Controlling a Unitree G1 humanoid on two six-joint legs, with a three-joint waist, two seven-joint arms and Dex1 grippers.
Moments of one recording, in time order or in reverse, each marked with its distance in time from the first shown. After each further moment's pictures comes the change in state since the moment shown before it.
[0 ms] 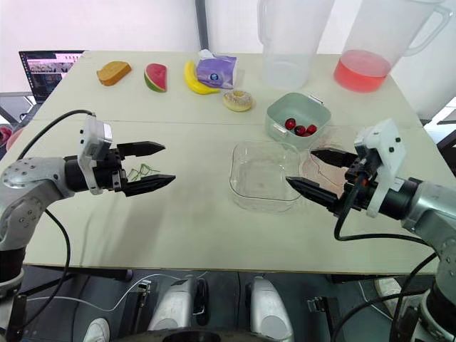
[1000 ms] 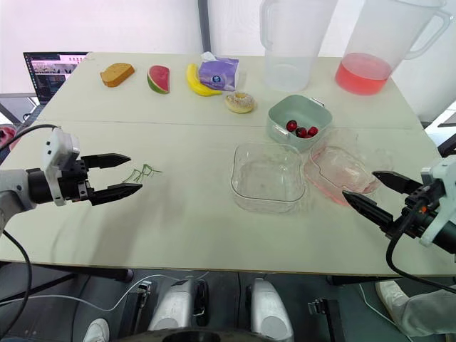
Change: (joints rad) left arm 0.177 0.127 0.132 0.084 0.034 -0.047 -0.082; right arm 0.437 -0.081 -0.203 0.187 0.021 -0.363 -0.002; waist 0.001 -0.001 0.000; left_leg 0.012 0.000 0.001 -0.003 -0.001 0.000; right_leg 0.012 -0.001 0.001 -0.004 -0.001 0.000
